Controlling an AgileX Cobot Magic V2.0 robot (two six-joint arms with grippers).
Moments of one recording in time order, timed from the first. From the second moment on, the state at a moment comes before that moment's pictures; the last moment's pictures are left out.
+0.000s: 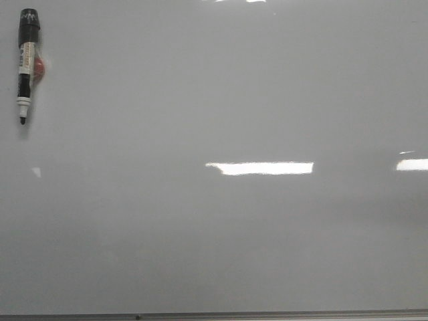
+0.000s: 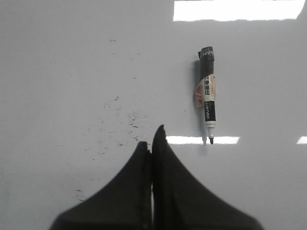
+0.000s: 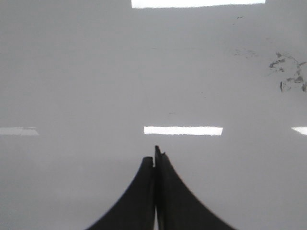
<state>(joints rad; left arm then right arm) -0.02 -0.01 0.01 0.01 0.04 -0.04 0.02 -0.01 0.03 0.03 0.02 0.03</state>
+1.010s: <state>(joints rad) -0.02 0.18 -0.58 0.01 0.37 -0.04 0.02 0.03 -0.41 0.03 0.22 0.02</state>
